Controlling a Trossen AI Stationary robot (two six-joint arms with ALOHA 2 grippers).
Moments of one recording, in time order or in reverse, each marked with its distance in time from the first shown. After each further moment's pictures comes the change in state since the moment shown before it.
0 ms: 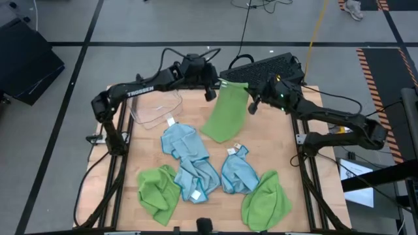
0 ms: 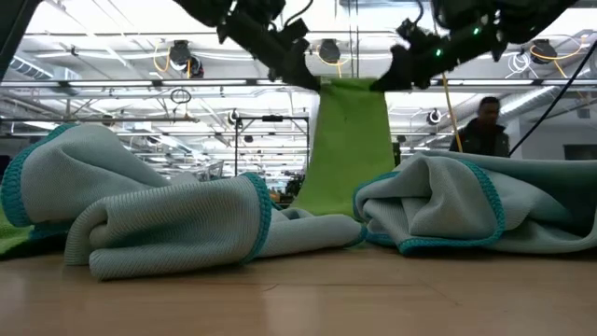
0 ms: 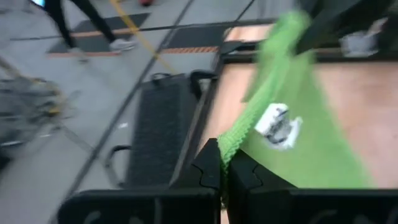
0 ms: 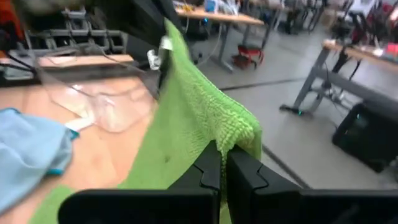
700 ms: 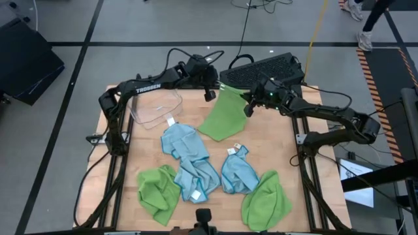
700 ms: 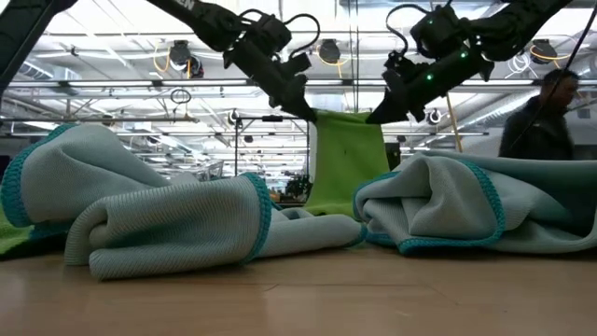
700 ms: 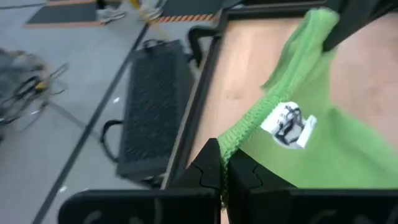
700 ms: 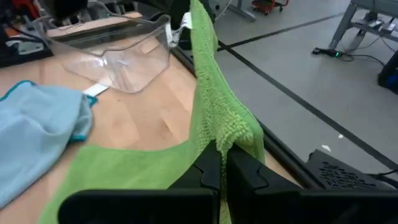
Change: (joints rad) left arm 0.058 0.087 0.000 -0.035 0.036 0.065; right arm -0.019 0.121 0.000 -0.060 -0.077 0.151
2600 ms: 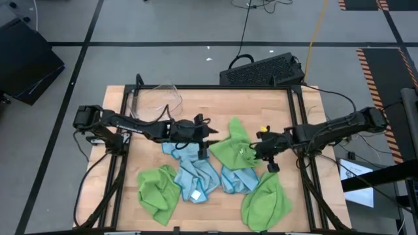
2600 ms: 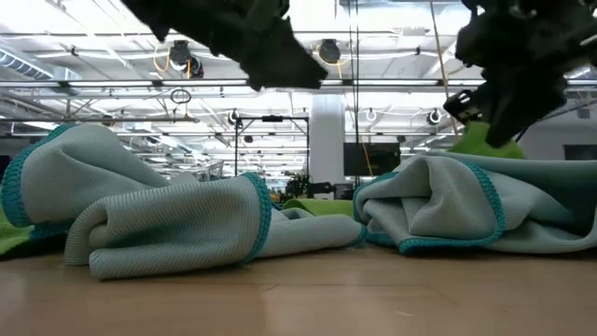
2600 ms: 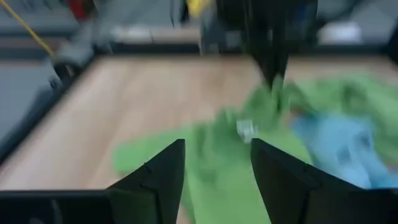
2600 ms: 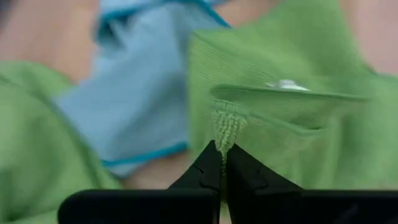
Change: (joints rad) left arm -0.591 -0.293 -0.657 0.623 -0.304 -0.374; right arm 0.749 -0.184 -0.108 -0.588 -0.011 0.019
